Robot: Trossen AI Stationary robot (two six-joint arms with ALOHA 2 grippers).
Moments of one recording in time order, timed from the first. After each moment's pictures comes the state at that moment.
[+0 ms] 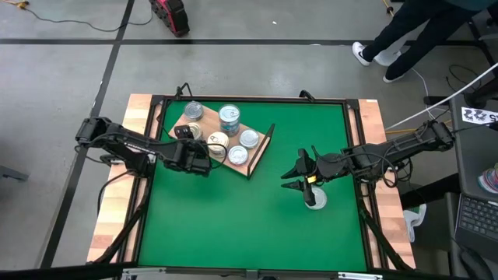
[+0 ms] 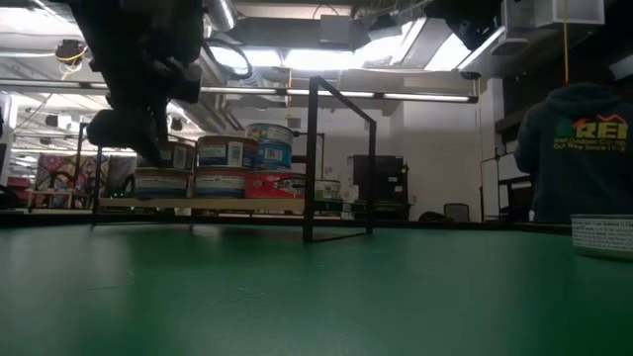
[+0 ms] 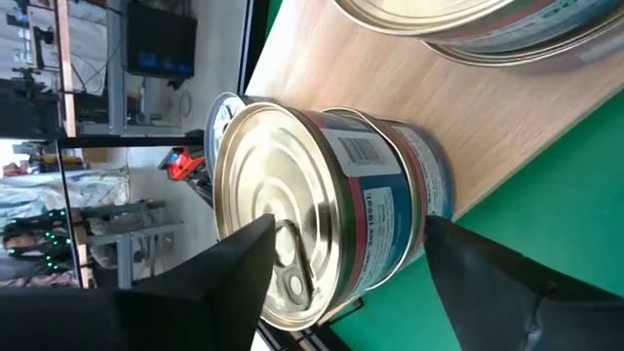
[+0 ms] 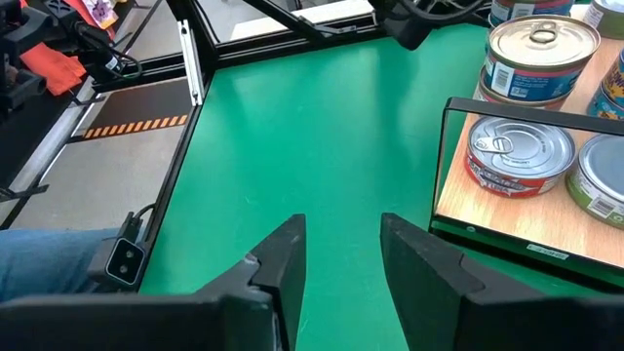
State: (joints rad) left arm -0.12 1.41 0.87 -1.13 -0.85 -0.39; right arm 0.31 1.15 0.90 -0.24 0.12 0.33
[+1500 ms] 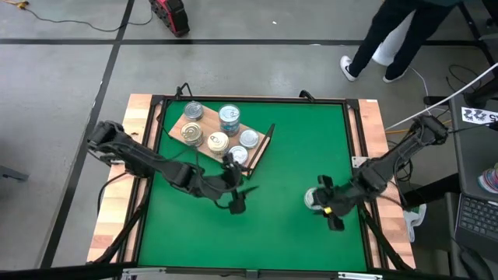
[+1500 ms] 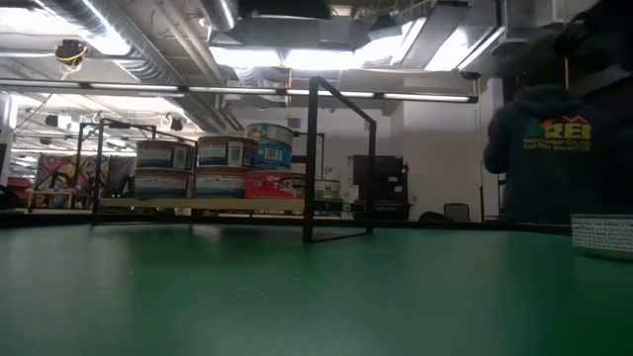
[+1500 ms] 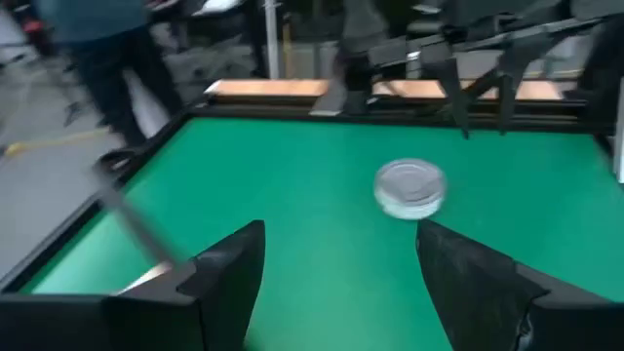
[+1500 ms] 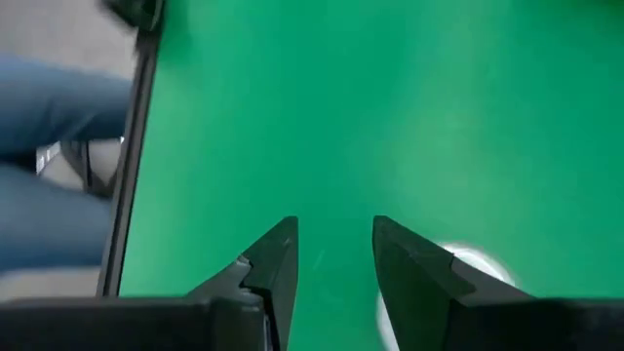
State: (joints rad) left arm -0.38 1.55 1.12 -0.03 -0.67 -0.18; right arm 0.65 1.16 0.90 -0.71 0.12 0.60
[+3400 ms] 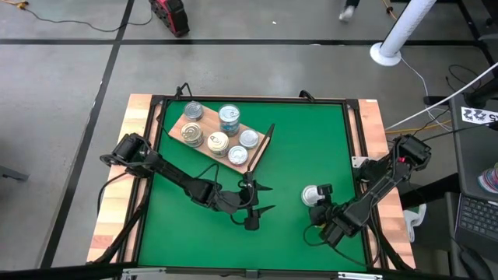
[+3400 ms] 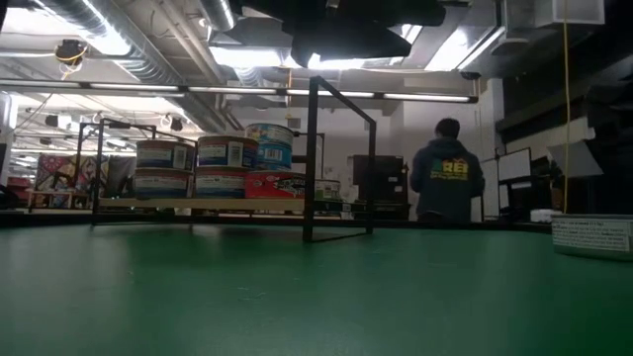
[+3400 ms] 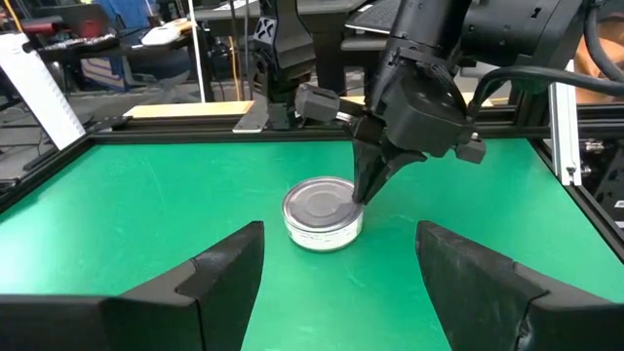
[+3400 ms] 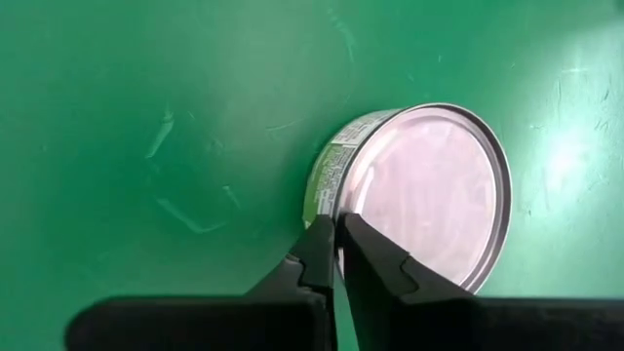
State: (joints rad) left arm -0.40 1.88 1.12 0.45 -0.58 -0.07; right arm 0.85 1.62 0.90 -0.89 0.39 0.67
